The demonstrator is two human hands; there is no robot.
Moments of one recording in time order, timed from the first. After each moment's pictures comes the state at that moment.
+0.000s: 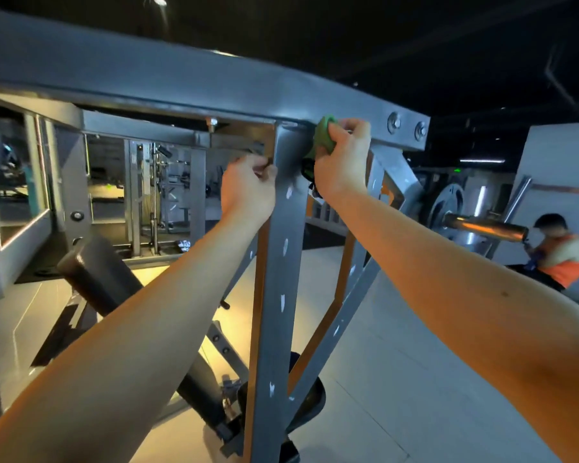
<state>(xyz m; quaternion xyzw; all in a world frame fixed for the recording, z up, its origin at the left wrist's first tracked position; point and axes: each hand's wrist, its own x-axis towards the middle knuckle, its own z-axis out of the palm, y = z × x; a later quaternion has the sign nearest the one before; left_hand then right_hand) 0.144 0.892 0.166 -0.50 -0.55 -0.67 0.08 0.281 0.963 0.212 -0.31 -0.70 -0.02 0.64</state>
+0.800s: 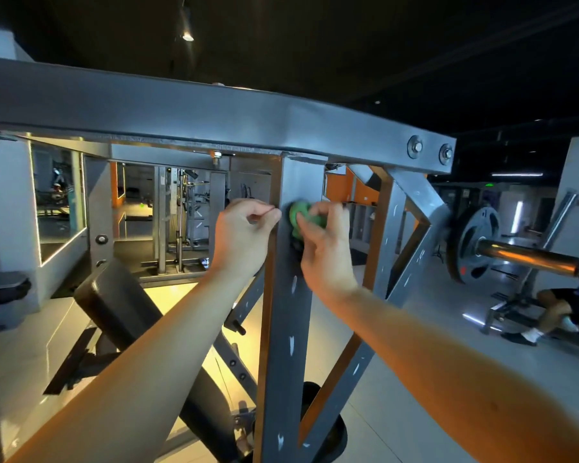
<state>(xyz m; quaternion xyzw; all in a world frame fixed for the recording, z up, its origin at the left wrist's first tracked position) 0.123 0.899 0.143 -0.52 -0.50 -0.69 0.10 0.260 0.981 0.122 -0.14 -0.75 -0.15 0.63</state>
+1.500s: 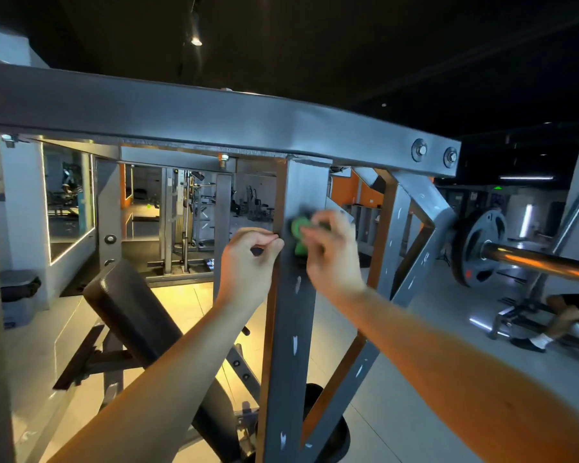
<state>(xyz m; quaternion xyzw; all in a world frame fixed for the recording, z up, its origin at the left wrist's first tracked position) 0.131 0.894 0.096 -0.51 -0.50 -0.69 0.09 0.269 0.974 0.119 -0.12 -0.77 -0.12 0.61</state>
